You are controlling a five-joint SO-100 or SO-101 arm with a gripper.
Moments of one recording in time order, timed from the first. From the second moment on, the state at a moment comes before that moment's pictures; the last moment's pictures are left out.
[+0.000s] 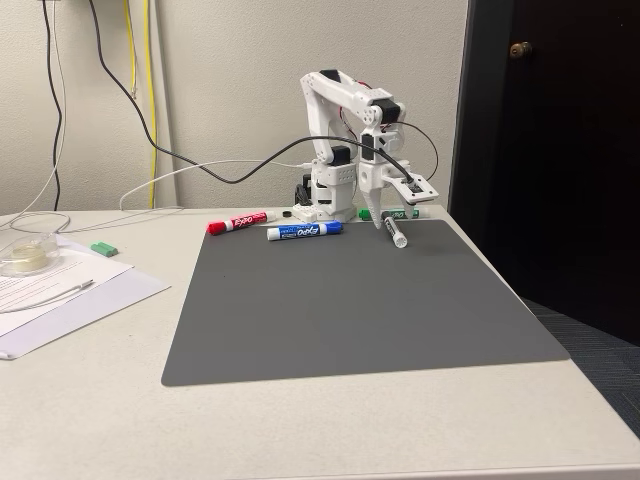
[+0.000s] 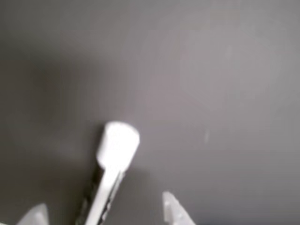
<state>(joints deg) -43.6 120.3 137.1 68.4 -72.5</state>
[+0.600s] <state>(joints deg) -45.5 125.3 145.2 63.6 -66.0</state>
